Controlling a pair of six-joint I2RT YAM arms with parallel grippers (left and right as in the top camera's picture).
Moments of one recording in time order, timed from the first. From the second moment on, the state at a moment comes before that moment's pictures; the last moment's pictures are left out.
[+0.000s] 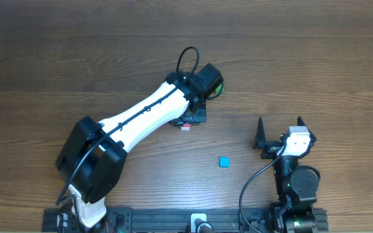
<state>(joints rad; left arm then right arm) -0.76 1.95 1.49 -1.02 -0.09 -0.78 0.09 0.01 0.01 -0.07 0.08 -0.01</state>
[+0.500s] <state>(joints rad) -0.76 1.95 1.49 -1.02 -0.08 -0.78 0.09 0.01 0.01 -0.07 0.08 -0.01</state>
